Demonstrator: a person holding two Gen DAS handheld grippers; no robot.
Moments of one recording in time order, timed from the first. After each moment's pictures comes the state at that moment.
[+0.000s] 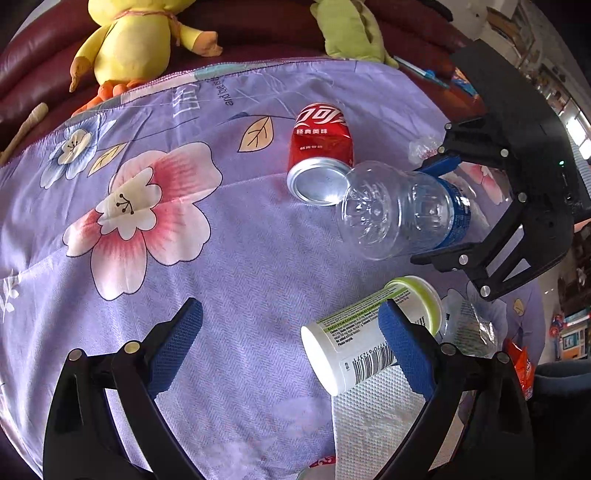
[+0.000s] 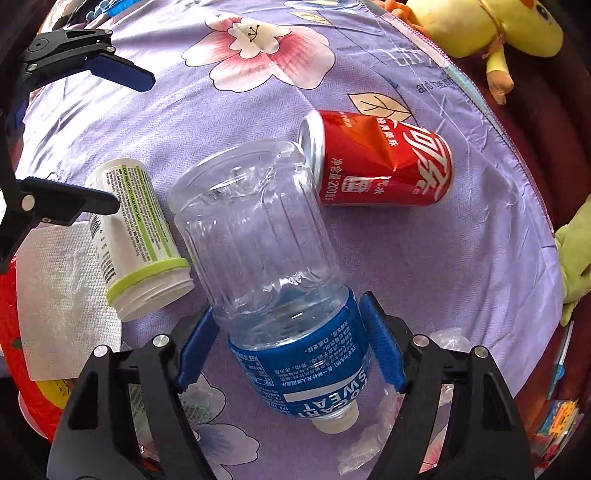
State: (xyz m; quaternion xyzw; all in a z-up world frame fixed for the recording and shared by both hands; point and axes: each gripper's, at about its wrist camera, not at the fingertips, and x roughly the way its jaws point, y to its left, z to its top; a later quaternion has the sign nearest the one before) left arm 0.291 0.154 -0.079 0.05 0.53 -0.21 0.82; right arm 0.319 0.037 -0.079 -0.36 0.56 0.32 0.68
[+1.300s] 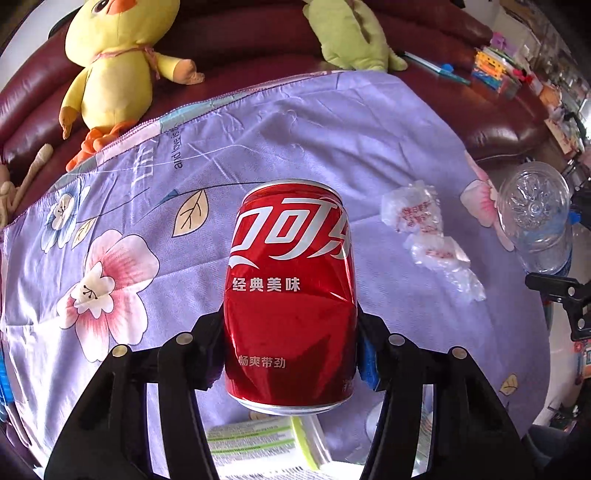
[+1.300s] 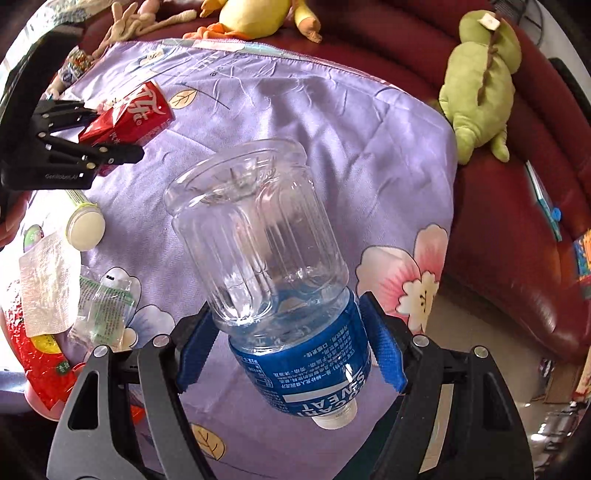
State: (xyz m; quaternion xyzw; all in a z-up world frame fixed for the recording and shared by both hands) left arm 0.322 0.034 -0.044 0.09 0.53 -0.15 0.83; right arm 0.278 -0.156 -0.012 -0.18 0.55 0.16 0.80
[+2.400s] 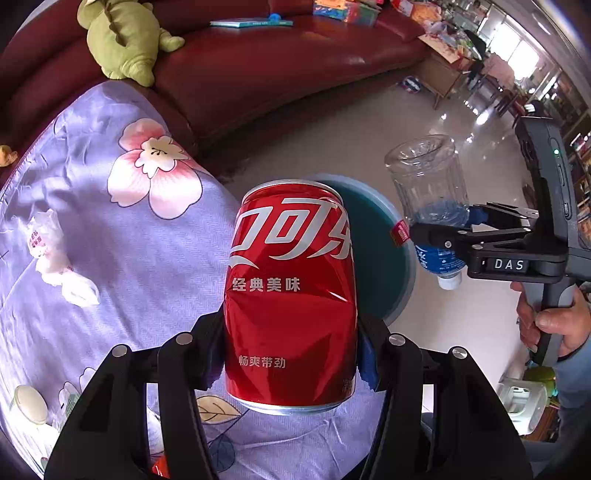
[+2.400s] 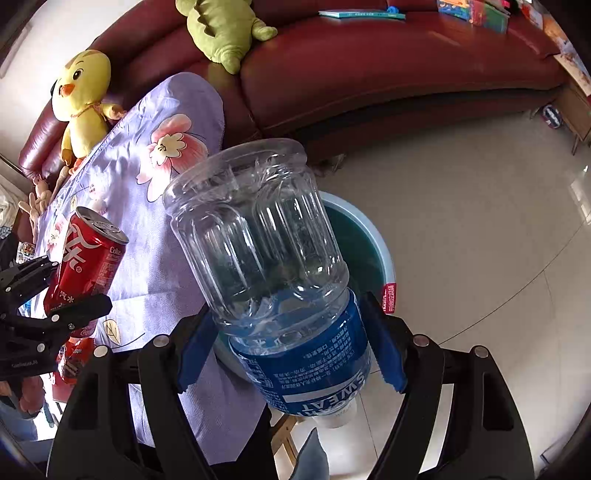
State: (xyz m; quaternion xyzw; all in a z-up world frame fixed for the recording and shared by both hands) left arm 0.157 -0.286 -0.053 0.16 0.54 -0.35 0.75; right arm 0.098 -0.467 -0.061 0.17 0.54 -0.03 0.83
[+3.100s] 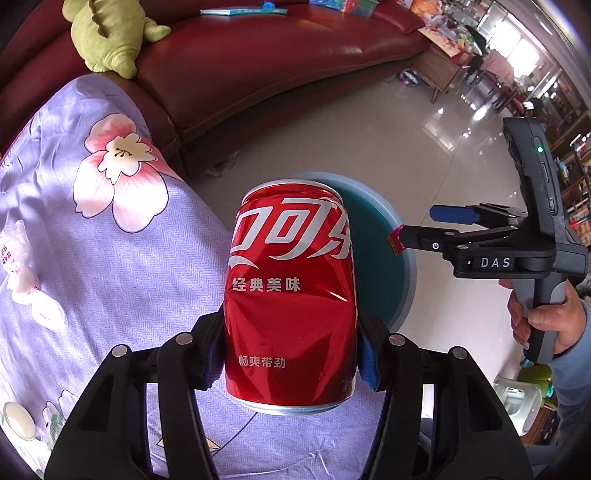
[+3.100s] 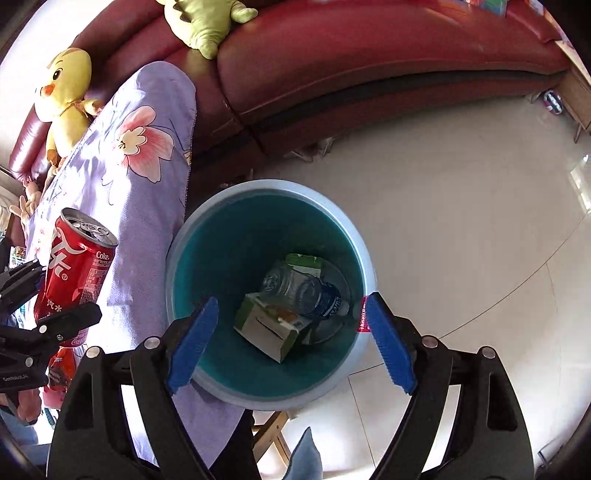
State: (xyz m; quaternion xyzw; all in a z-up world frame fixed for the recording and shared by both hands) left arm 0.173 -0.322 -0.080 0.16 0.56 -0.36 0.73; right arm 0.113 -0.502 -0.095 0.18 0.56 -0.03 0.80
